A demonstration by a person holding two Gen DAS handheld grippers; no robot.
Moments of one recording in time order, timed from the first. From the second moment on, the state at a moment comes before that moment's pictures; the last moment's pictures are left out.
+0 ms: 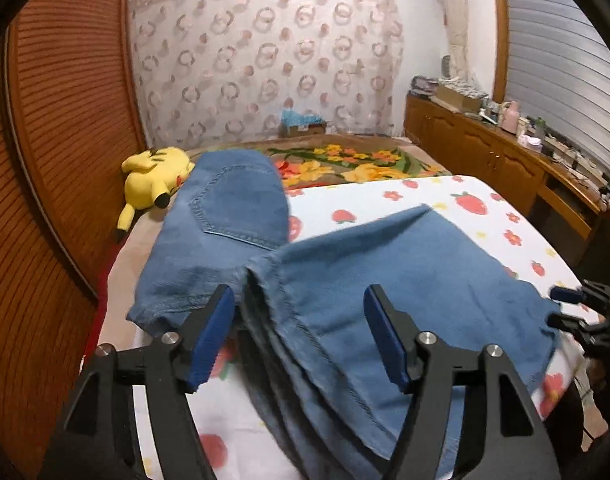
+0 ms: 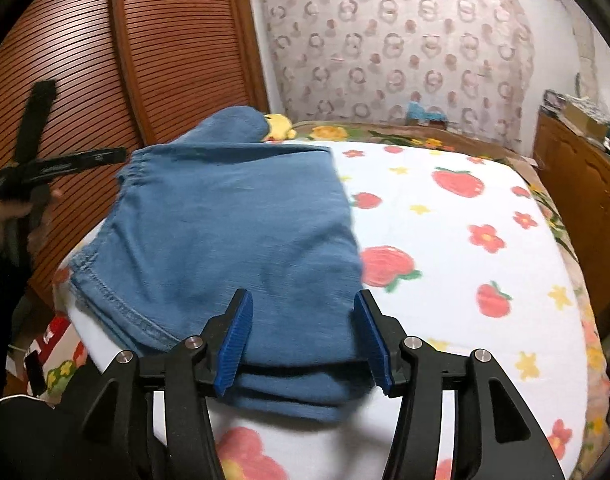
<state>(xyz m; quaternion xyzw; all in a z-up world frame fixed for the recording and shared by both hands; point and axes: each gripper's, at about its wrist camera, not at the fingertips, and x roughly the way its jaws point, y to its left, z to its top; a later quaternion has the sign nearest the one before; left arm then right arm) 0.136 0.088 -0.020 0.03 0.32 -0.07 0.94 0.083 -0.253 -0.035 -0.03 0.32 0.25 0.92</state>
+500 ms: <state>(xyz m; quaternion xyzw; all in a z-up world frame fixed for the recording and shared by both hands) 0.092 0.029 -0.070 0.05 0.37 -0.11 0.92 0.091 -0.270 -0.043 0.02 0.35 0.24 0.90</state>
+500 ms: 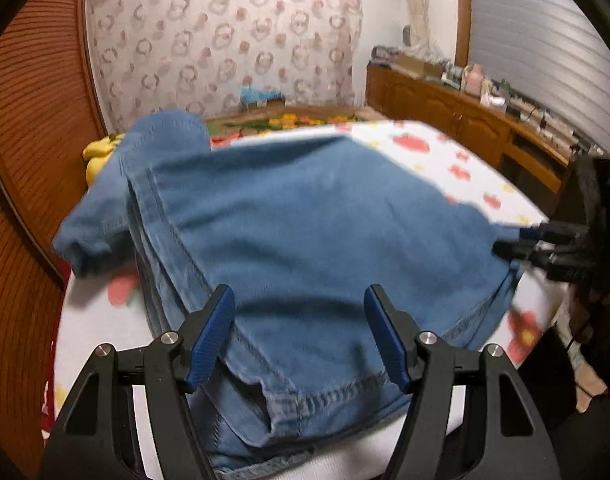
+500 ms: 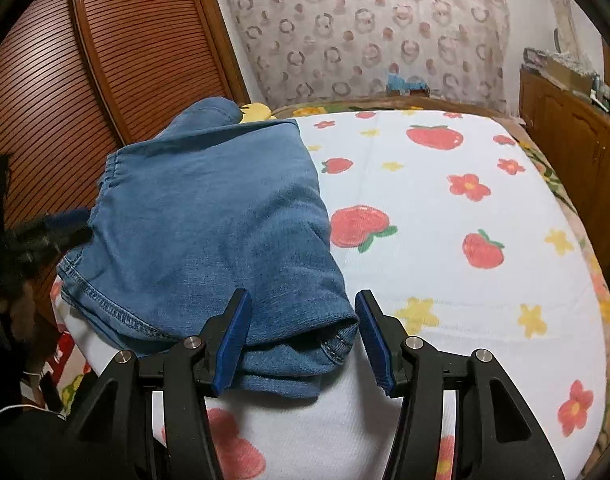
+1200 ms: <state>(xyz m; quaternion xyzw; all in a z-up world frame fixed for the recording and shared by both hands) 0.075 0.009 -0.085 0.05 0.37 -0.13 0.92 0.092 -0.275 -0.055 0.06 0.37 0.25 0.90</state>
